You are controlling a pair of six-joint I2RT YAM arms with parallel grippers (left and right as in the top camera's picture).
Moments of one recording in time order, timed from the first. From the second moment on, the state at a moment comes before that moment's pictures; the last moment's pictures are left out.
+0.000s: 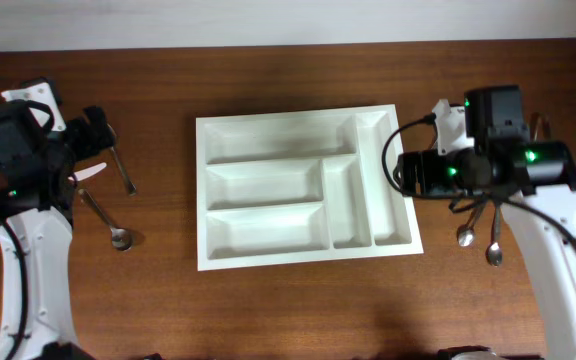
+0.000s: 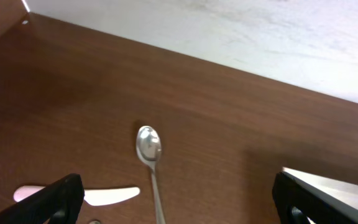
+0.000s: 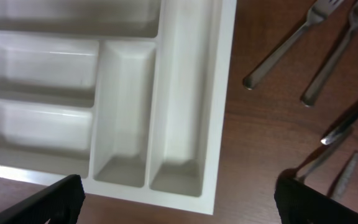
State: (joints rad) left arm 0.35 1.44 1.16 -0.30 0.15 -0.05; right arm 0.06 1.42 1.42 -1.14 -0.17 -0.03
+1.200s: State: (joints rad) left arm 0.37 1.54 1.16 -0.28 0.04 -0.05; right arm -0.58 2.00 1.52 -0.68 -0.03 -0.04
